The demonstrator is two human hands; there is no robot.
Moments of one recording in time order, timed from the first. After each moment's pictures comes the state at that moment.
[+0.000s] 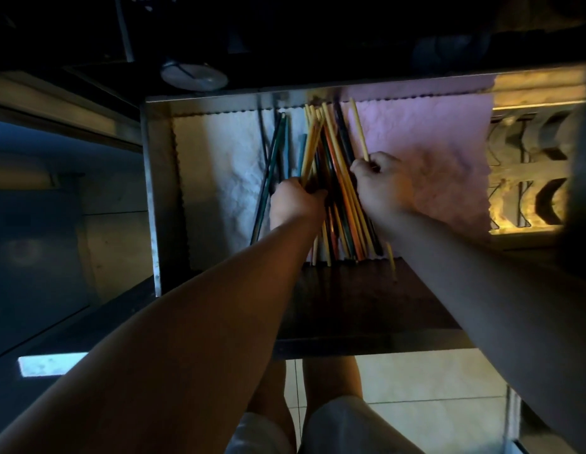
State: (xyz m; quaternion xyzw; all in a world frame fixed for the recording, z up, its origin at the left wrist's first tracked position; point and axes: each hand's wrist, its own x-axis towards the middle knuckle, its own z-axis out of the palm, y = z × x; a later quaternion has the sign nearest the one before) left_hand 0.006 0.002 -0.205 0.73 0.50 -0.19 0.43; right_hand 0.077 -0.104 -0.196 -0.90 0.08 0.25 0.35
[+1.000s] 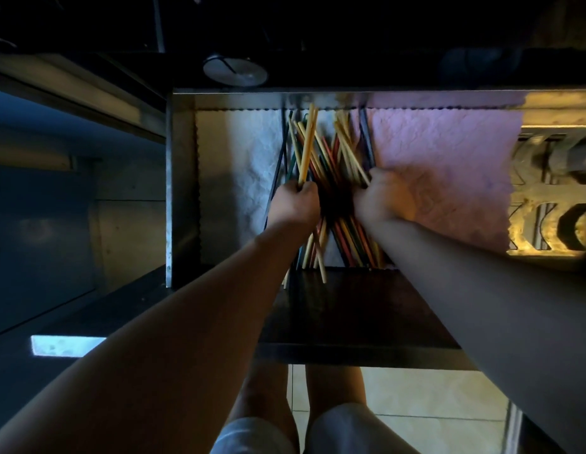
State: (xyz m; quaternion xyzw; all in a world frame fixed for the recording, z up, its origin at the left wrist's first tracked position) left_hand -0.005 0.026 -0.183 0.65 0.53 -0.18 0.51; right_hand 0.069 -0.089 -0.214 -0.95 -0.04 0.29 0.13
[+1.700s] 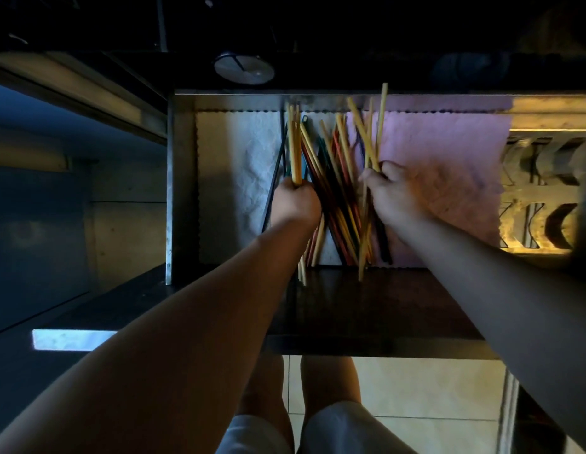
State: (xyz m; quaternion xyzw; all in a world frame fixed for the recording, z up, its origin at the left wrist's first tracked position) left_hand 0.000 0.018 -0.182 0.58 0.59 -0.12 0.55; right_hand 0.079 -0.106 -0.196 -0.87 0.00 0.31 0.37
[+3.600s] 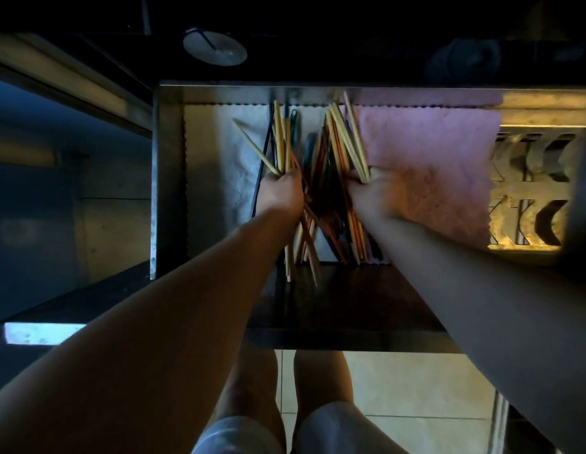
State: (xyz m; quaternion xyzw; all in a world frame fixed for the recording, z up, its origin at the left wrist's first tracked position) left_hand -0.001 0.021 -0.184 0.53 0.61 -0.13 0.58; right_hand 0.069 -0.105 -0.210 -0.92 -0.01 0.27 0.27
